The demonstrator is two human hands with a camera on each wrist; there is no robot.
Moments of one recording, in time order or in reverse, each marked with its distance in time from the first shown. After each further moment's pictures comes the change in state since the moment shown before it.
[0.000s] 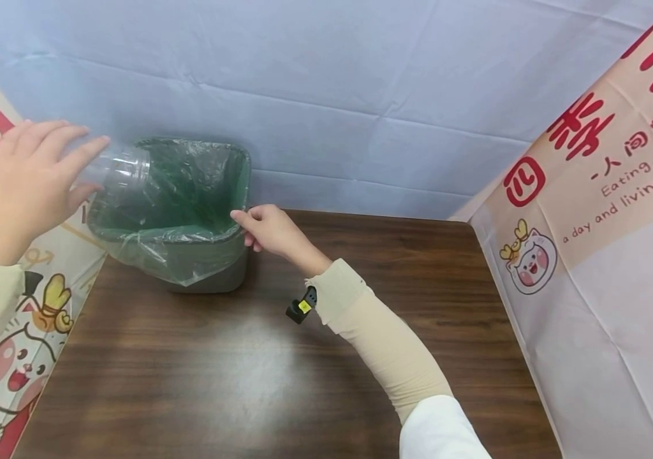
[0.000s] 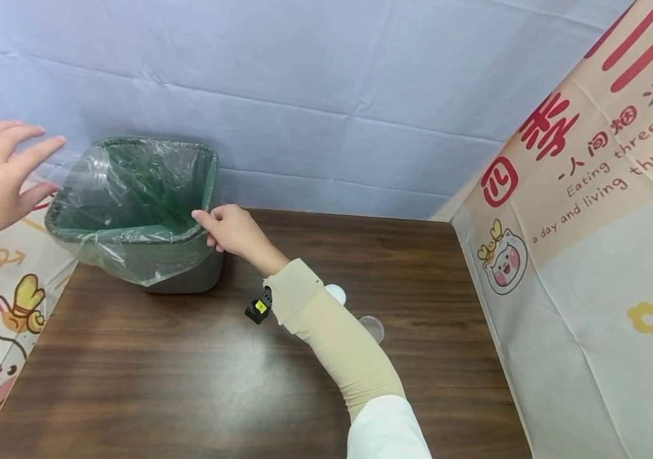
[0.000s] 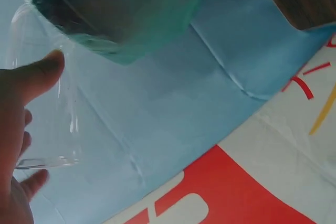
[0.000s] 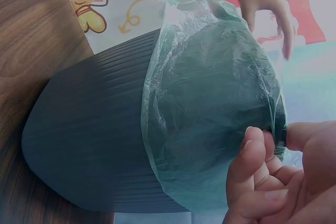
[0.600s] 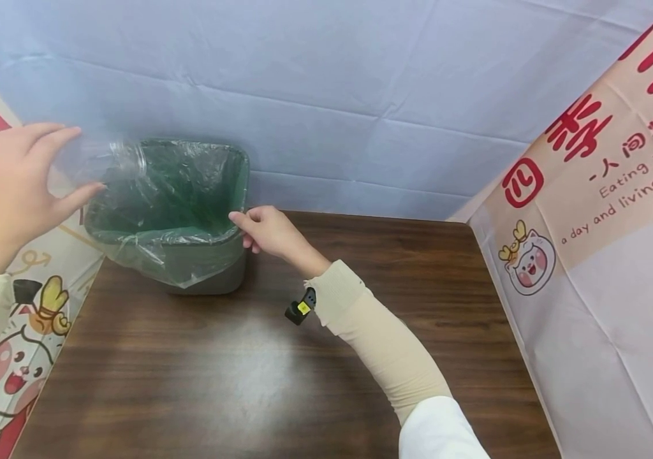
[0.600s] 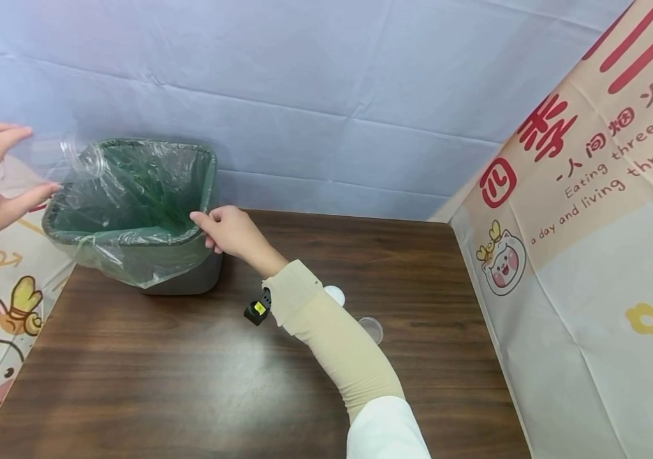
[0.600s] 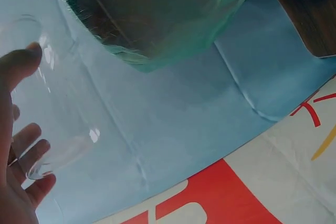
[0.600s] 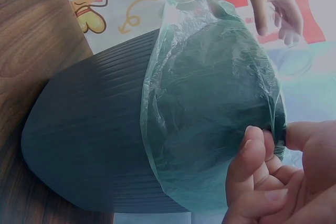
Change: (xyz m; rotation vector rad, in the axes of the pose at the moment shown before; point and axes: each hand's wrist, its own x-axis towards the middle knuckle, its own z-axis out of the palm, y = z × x) left_hand 0.001 0.007 -0.011 -0.088 0.009 -0.248; right_hand -0.001 -0.002 -0.001 -0.009 -0.002 0.017
